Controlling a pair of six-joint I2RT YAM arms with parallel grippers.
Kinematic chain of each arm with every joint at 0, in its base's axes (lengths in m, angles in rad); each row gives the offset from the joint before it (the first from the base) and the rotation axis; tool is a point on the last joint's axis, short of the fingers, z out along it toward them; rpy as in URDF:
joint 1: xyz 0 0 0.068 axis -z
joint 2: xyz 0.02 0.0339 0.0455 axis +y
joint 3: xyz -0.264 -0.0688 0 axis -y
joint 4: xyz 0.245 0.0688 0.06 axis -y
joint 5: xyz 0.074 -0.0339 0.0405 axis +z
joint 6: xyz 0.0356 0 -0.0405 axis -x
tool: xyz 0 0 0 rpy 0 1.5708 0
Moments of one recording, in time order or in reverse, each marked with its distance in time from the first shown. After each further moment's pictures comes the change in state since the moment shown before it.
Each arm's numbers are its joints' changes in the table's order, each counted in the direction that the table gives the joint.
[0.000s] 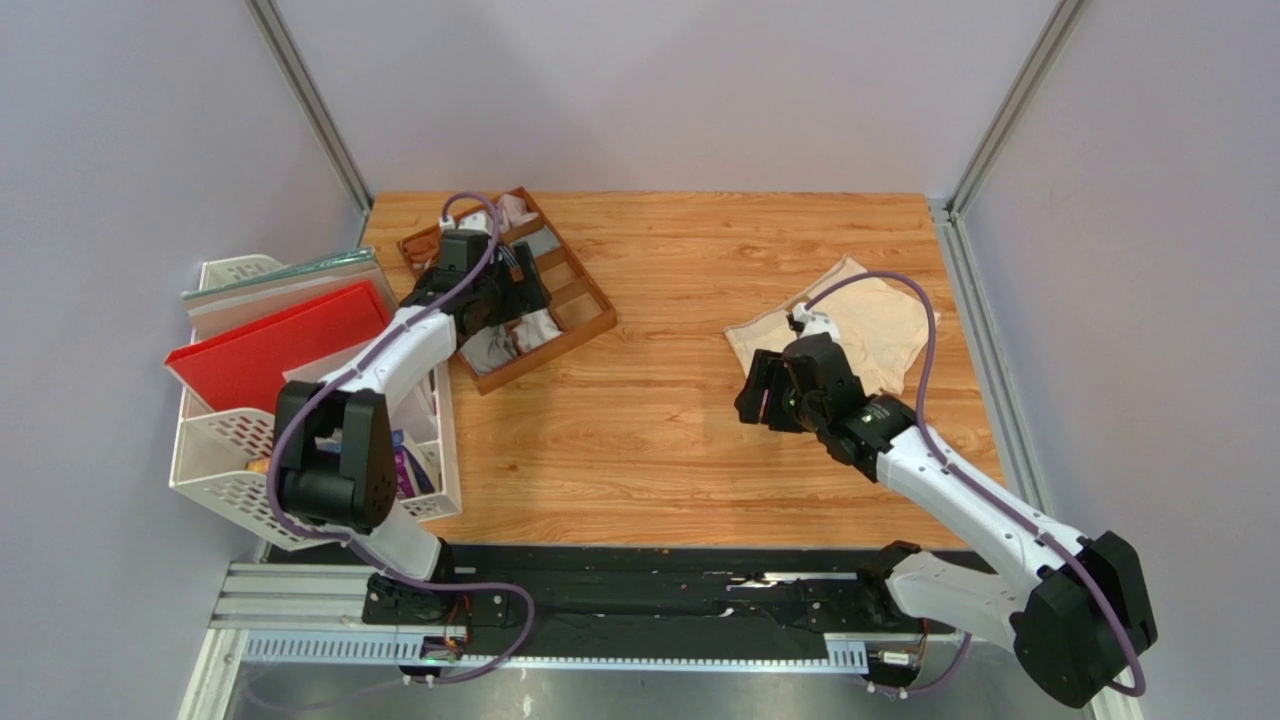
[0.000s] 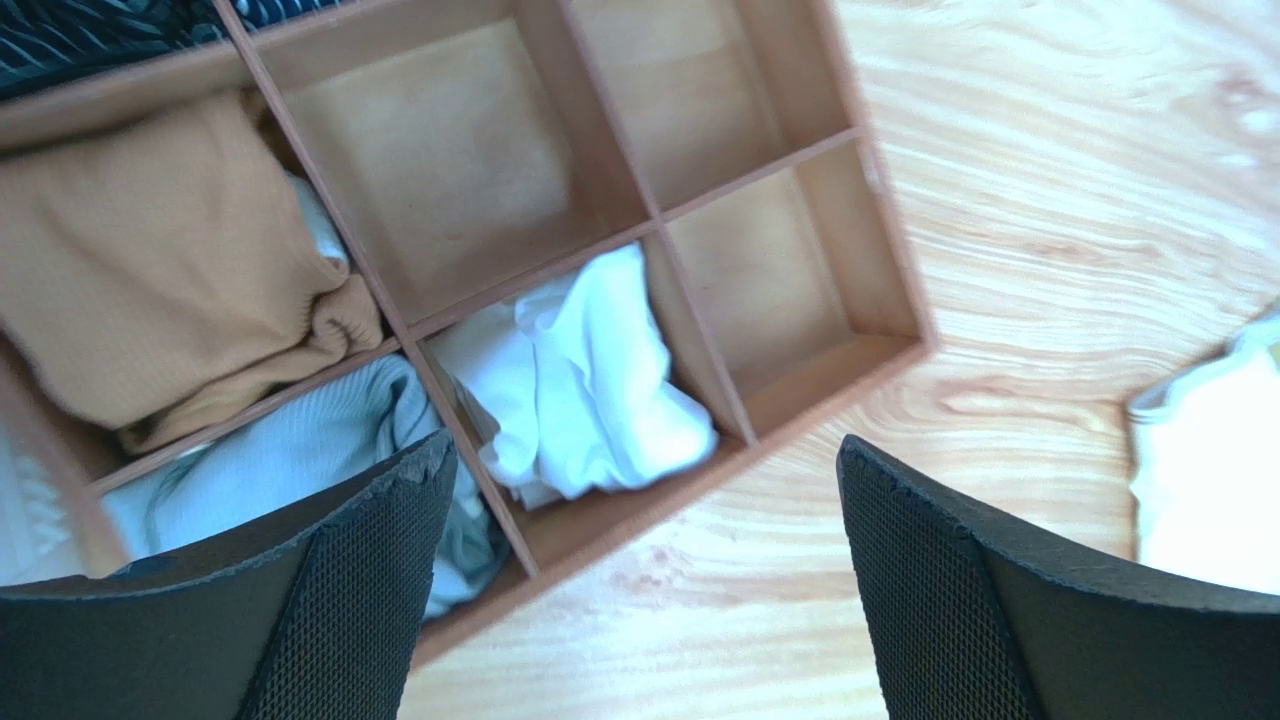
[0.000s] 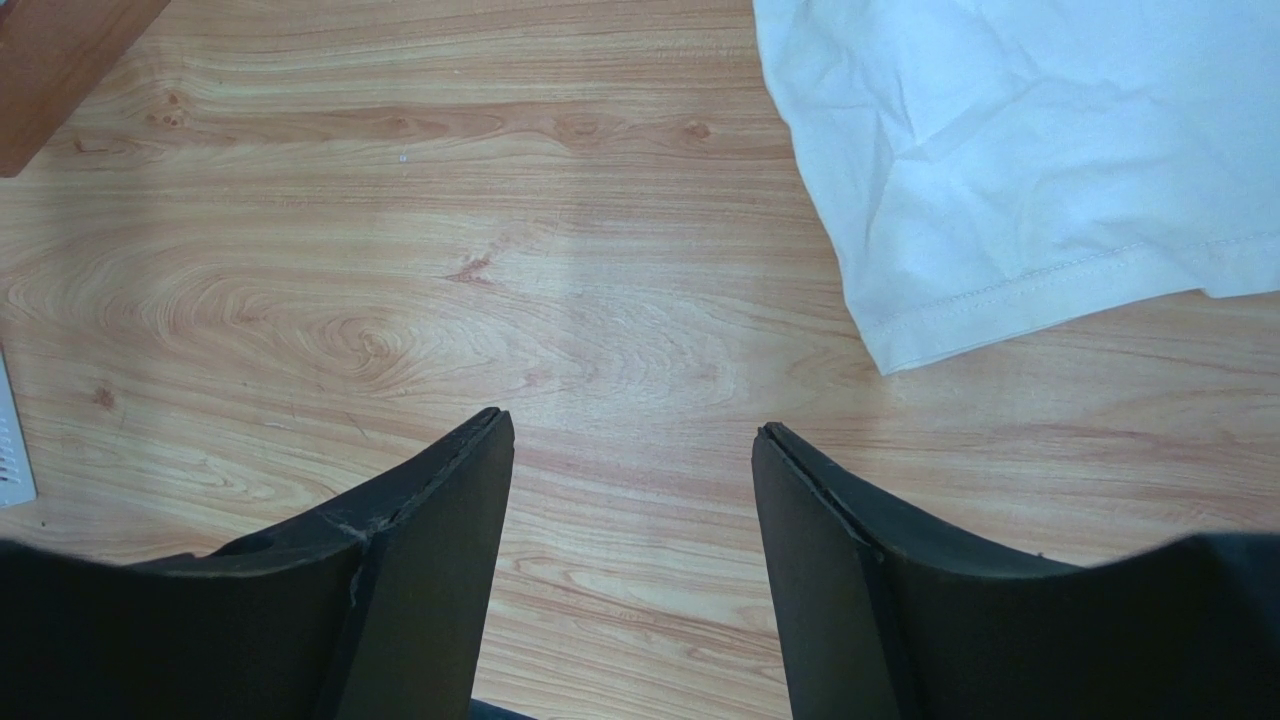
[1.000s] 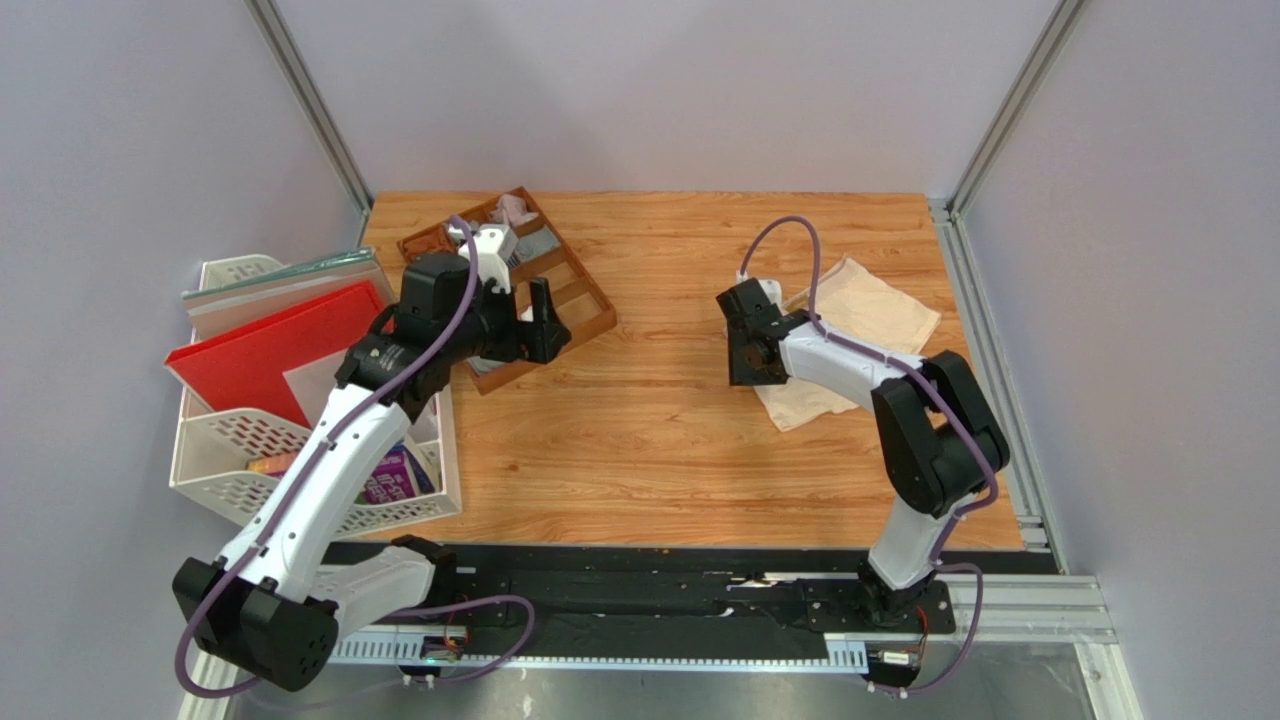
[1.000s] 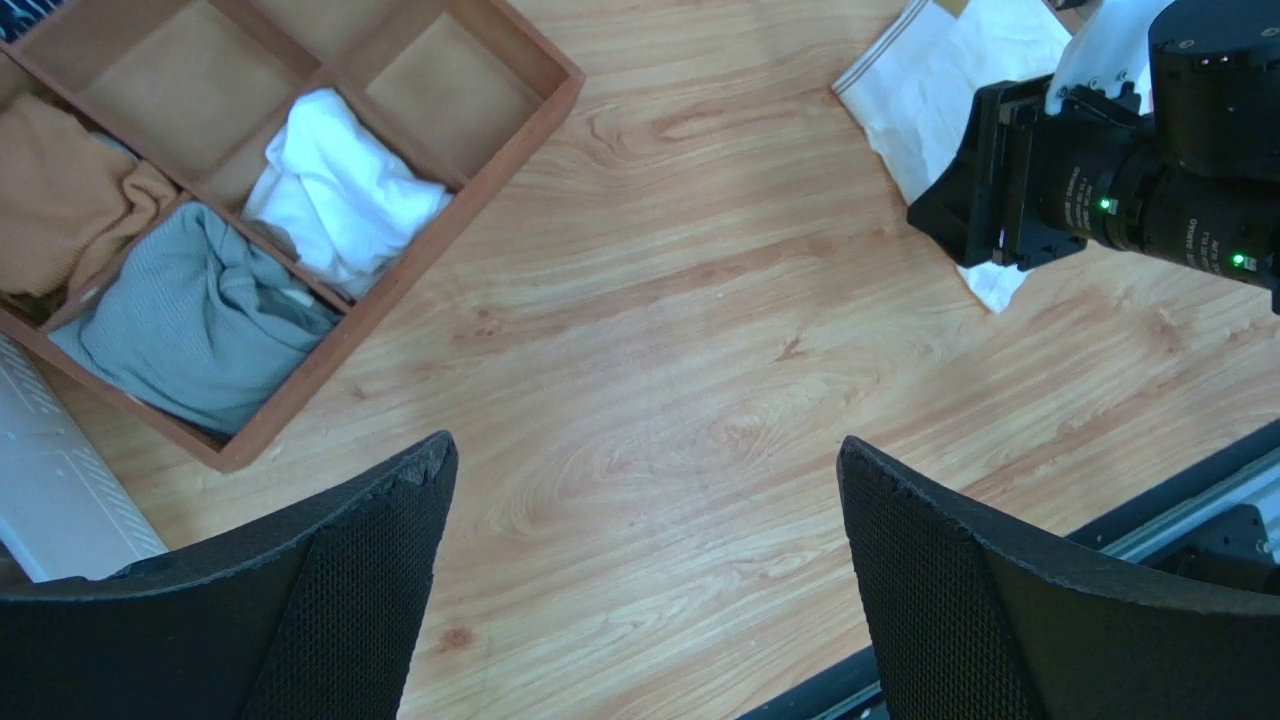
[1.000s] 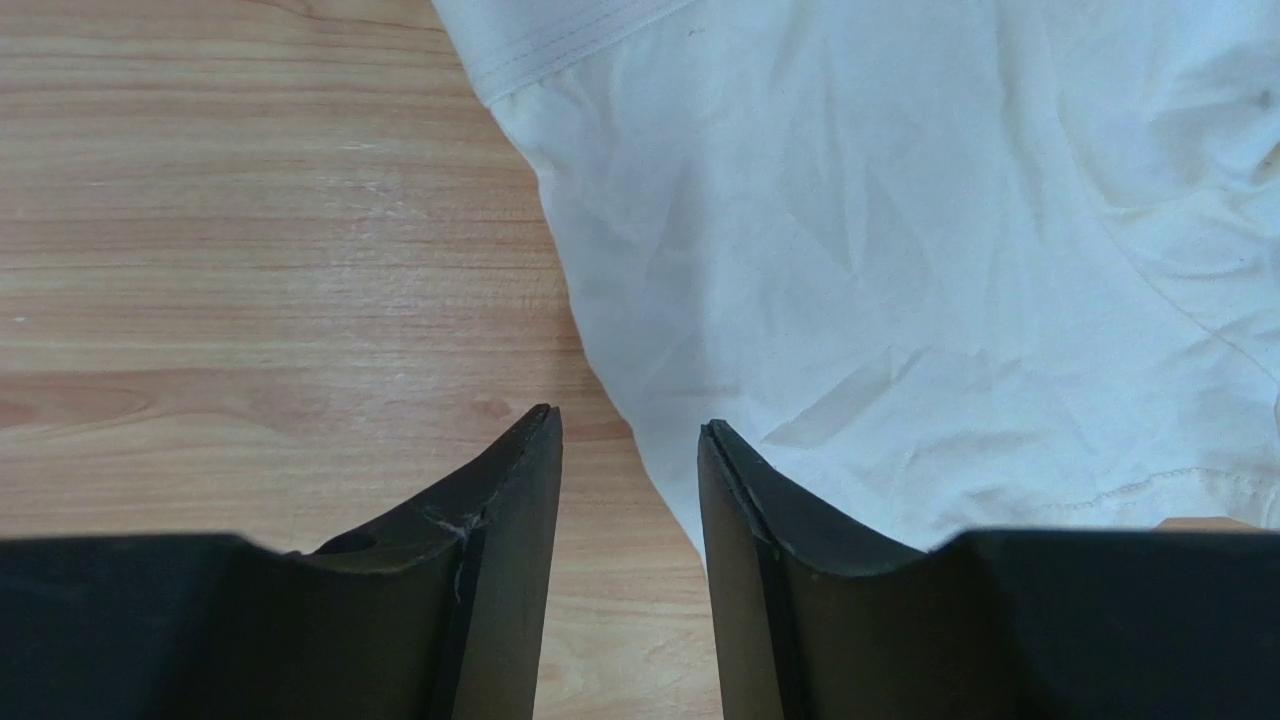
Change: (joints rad) left arm 0.185 -0.533 0.003 -0.397 -0.135 -0.197; right arm 0.069 0.694 0.410 -0.076 -0.183 0.179
